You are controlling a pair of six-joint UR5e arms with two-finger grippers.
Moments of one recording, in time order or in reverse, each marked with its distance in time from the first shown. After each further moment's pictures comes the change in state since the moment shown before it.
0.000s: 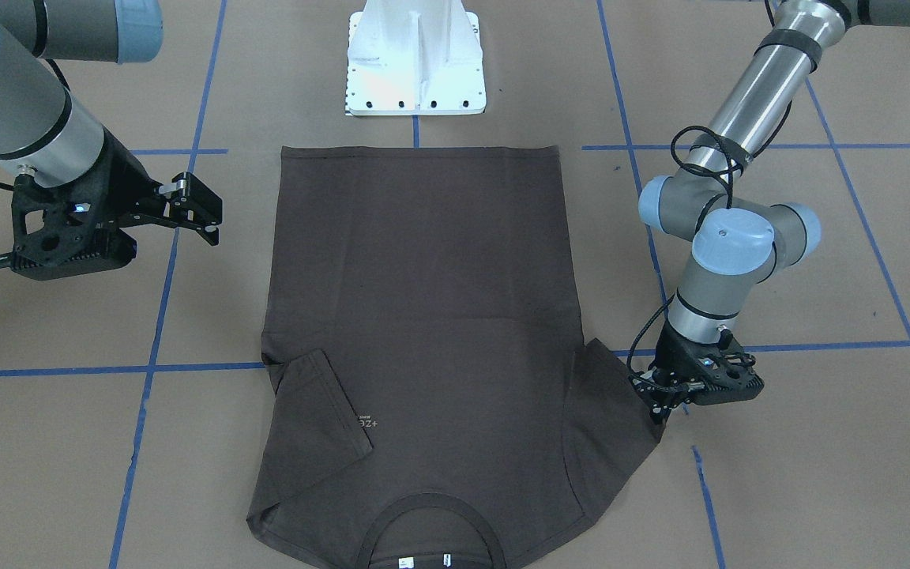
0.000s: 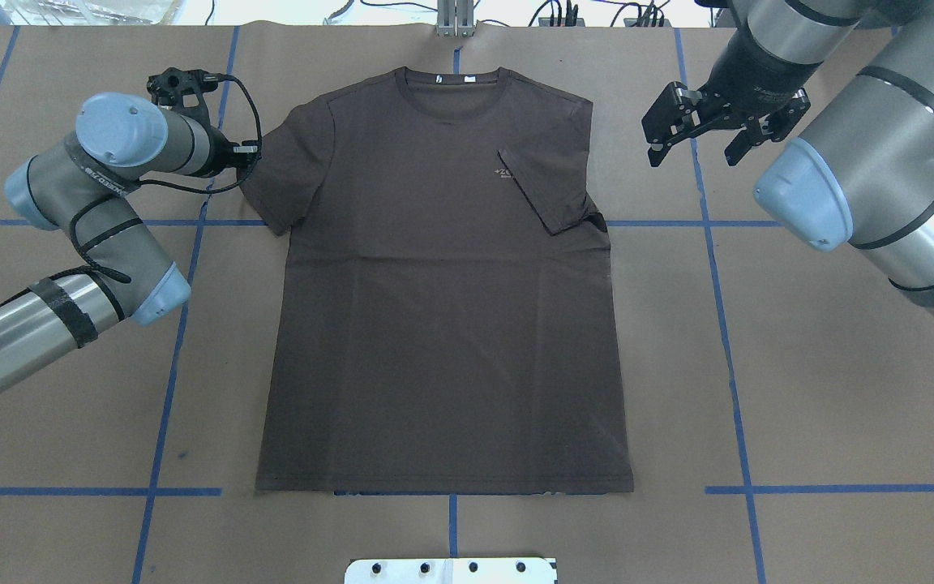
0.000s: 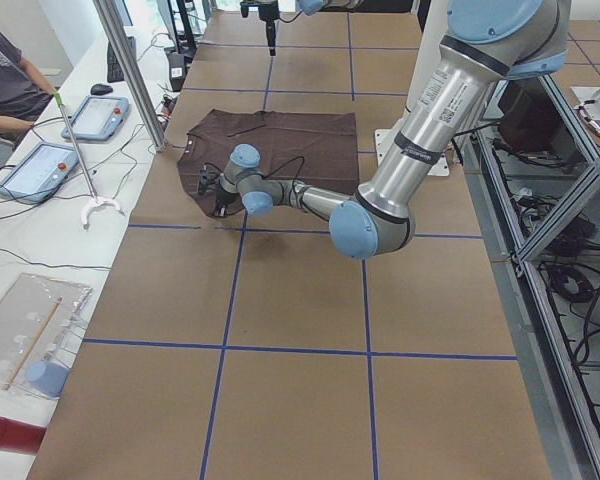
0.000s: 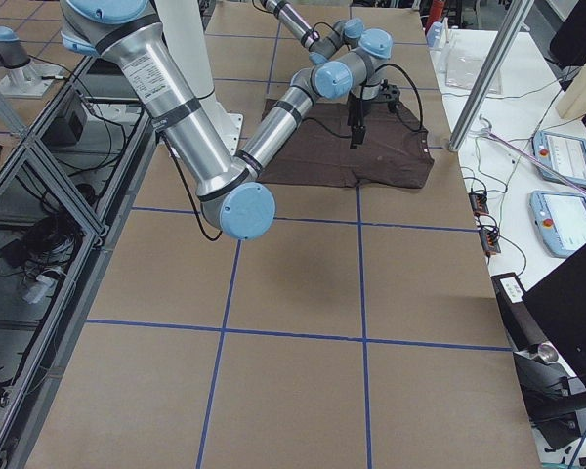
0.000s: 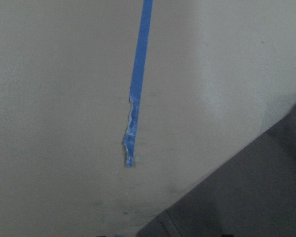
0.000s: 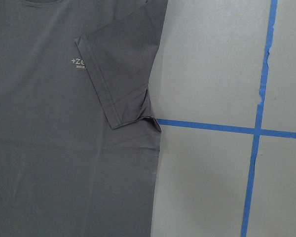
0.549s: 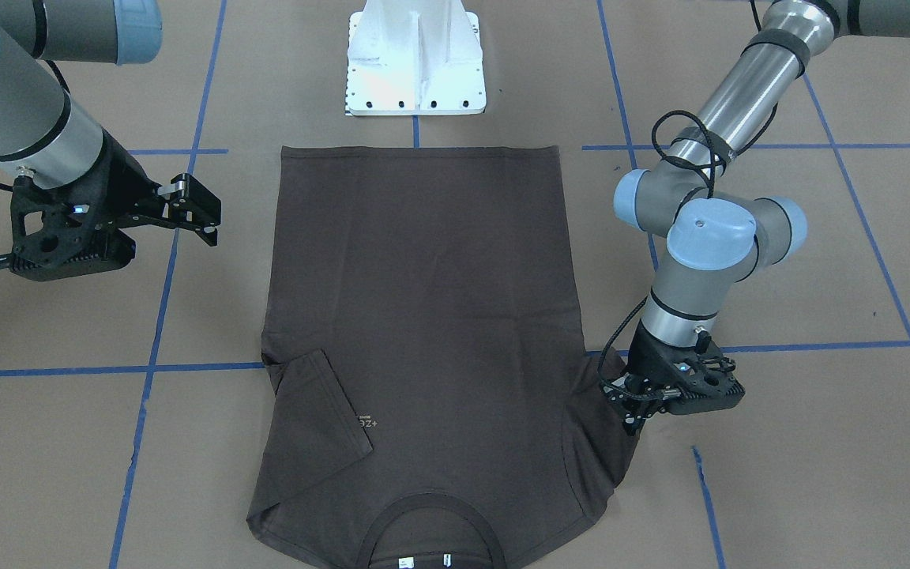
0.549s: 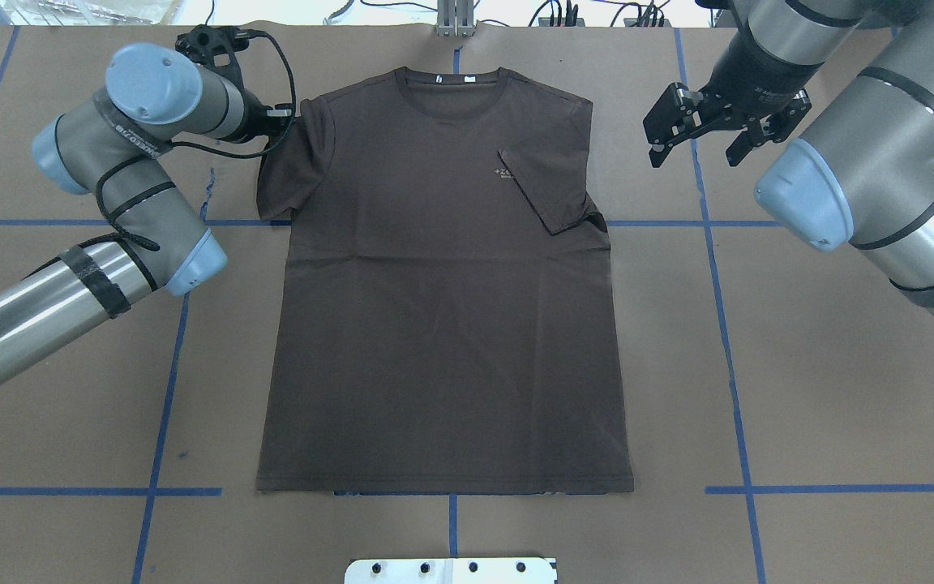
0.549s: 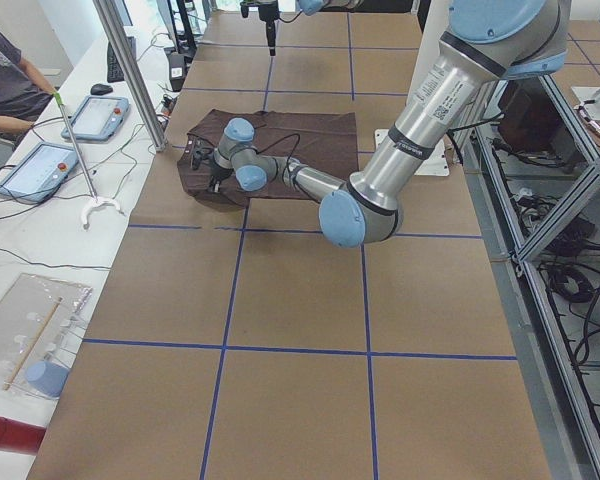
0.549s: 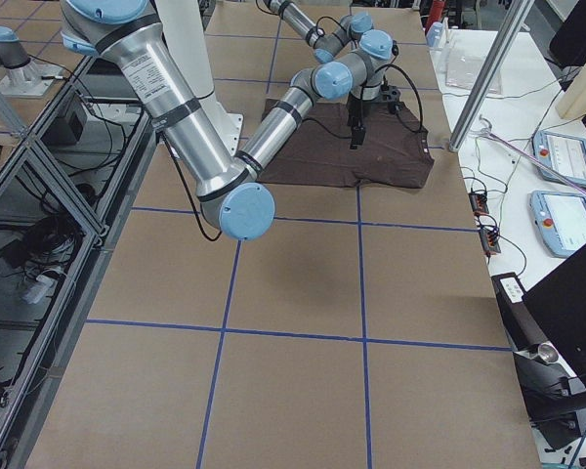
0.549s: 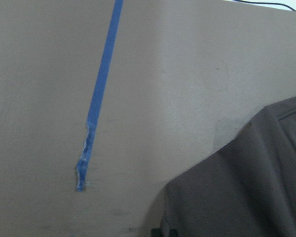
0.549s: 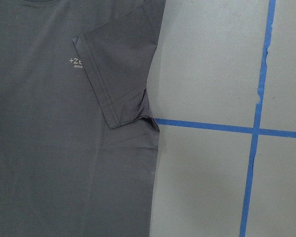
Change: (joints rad) left arm -0.011 -0.119 -0.043 0.128 -0.009 -0.055; right arm 0.001 -0.004 -0.001 0.000 0.000 0.000
